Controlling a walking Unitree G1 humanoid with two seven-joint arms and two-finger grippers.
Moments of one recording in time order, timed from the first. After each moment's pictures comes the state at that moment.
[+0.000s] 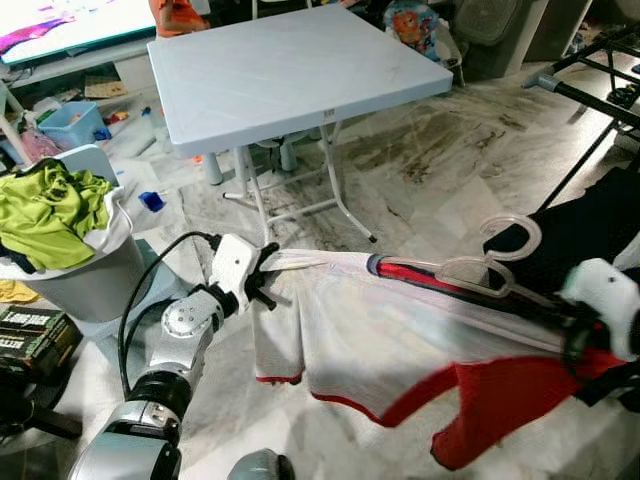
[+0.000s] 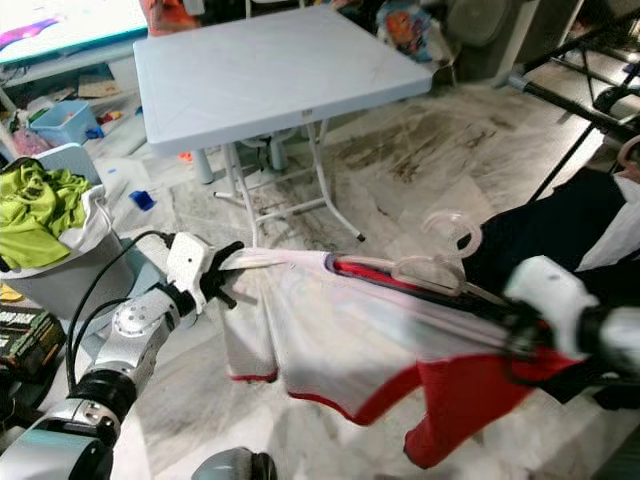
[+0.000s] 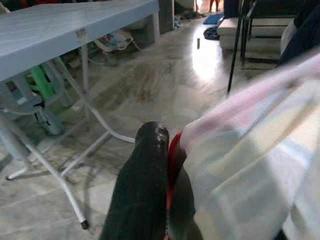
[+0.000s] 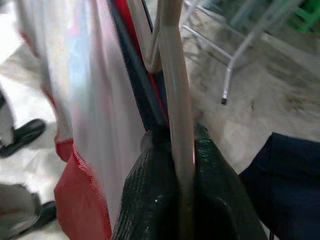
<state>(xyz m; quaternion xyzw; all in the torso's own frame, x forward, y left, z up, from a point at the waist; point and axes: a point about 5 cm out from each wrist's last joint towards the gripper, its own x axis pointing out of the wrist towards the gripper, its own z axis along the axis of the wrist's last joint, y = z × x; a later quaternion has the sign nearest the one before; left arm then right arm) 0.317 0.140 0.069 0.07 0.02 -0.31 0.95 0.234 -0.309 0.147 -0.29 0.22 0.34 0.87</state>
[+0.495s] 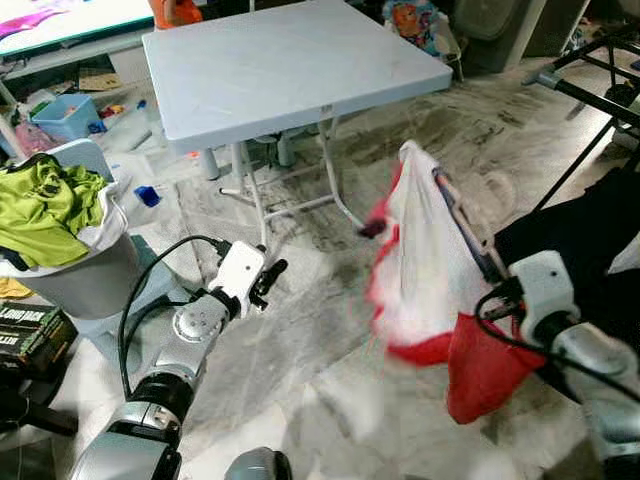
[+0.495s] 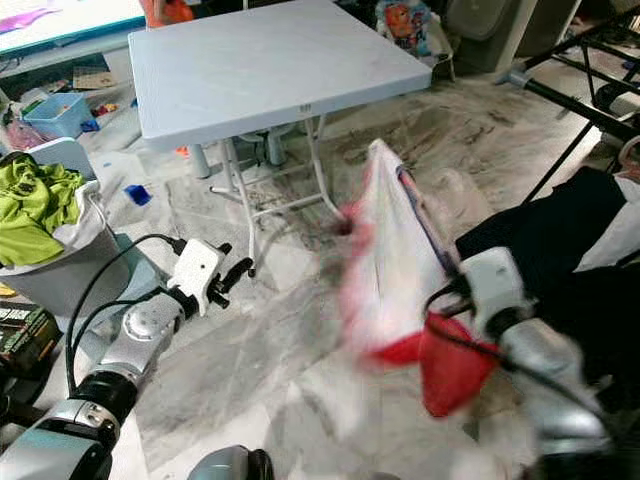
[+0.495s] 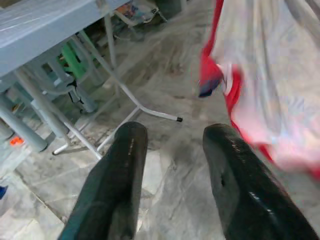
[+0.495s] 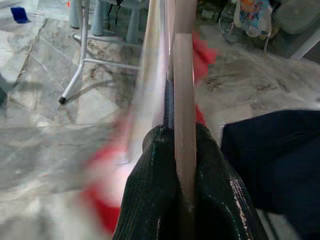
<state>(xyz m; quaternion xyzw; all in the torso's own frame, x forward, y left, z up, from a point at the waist) 0.317 0.138 0.056 0.14 0.06 -0.25 0.96 0.254 -0.253 0.096 -0.17 0.14 0.10 0.97</state>
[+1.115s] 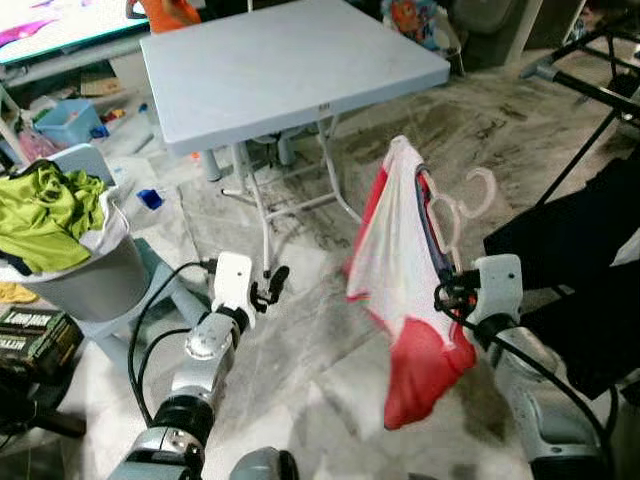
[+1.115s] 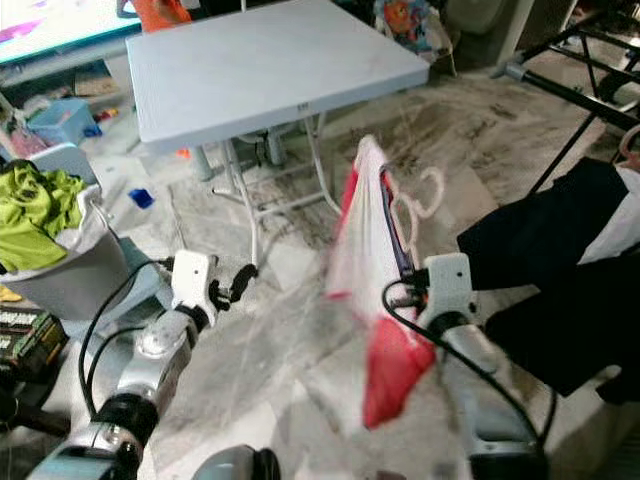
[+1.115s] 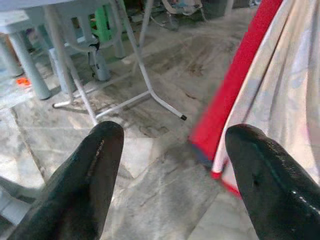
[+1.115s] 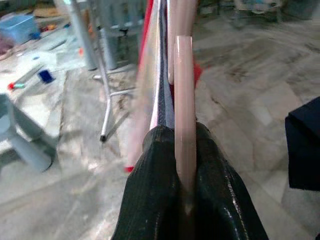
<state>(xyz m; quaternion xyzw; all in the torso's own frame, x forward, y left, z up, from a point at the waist) 0.302 0.130 0.039 0.00 0.09 -0.15 0.98 0.261 -0.196 0.086 -0.02 0.12 0.06 0.99</state>
